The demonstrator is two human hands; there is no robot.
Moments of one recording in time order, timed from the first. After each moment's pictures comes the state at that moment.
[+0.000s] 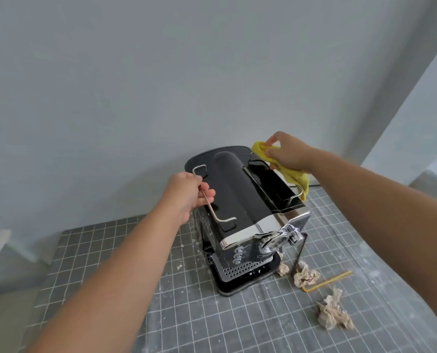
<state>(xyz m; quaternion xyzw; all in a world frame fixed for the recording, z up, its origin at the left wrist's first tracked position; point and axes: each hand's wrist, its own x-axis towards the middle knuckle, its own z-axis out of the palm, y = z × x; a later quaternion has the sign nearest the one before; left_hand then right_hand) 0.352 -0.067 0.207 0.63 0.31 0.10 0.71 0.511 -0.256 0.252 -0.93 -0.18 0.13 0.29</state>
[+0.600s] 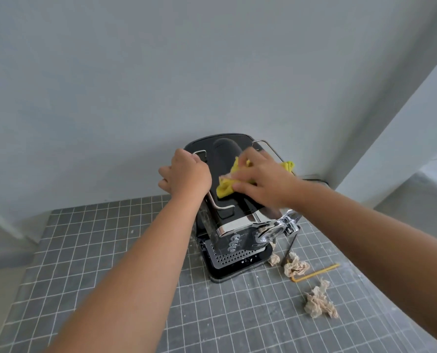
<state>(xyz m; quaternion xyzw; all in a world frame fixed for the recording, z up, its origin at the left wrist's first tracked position) 0.371 -0.084 0.198 0.81 0.44 0.17 0.36 0.427 -0.247 0.220 -0.86 -0.49 0.01 0.13</state>
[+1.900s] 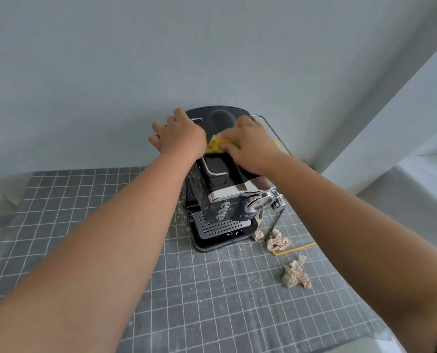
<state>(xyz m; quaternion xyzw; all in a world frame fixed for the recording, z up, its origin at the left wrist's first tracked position) 0.371 -0.083 0.200 0.88 0.39 0.11 0.25 0.425 -0.223 0.211 -0.90 -0.41 -0.03 0.14</state>
